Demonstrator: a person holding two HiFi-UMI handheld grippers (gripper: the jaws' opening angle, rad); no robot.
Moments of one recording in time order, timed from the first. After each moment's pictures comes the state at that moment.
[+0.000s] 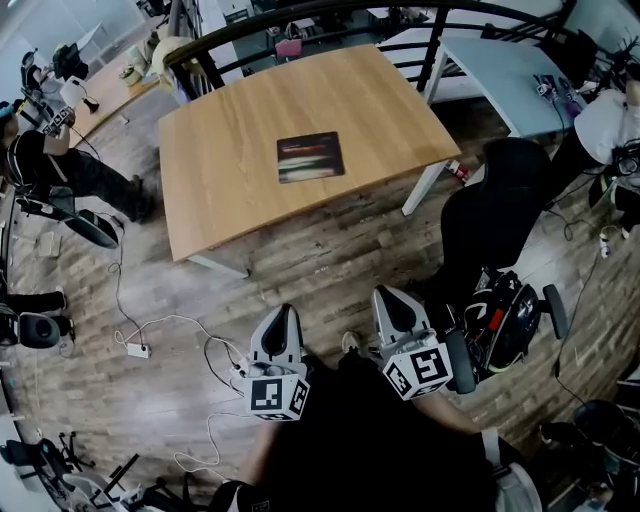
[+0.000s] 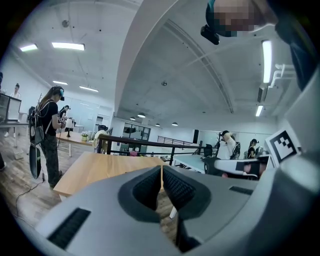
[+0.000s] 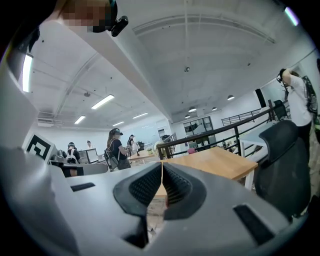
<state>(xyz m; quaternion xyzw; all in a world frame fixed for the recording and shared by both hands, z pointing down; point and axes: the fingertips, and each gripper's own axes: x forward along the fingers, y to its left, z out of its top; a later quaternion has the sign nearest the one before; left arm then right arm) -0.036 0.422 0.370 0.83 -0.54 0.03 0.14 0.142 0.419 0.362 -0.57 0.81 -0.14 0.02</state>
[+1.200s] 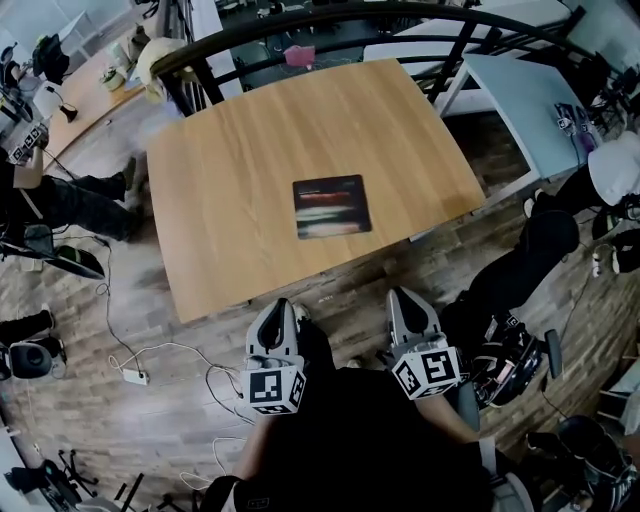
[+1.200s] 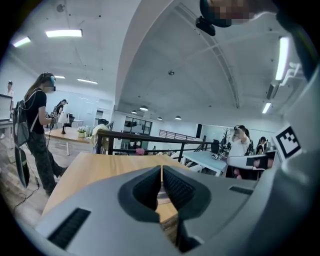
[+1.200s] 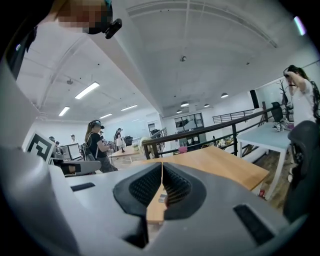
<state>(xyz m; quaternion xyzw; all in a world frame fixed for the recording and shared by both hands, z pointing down) -0.101 0.167 0.402 0.83 -0.54 0.06 0.16 0.114 0.185 0.385 -0.61 0.78 -0.16 -0.03</state>
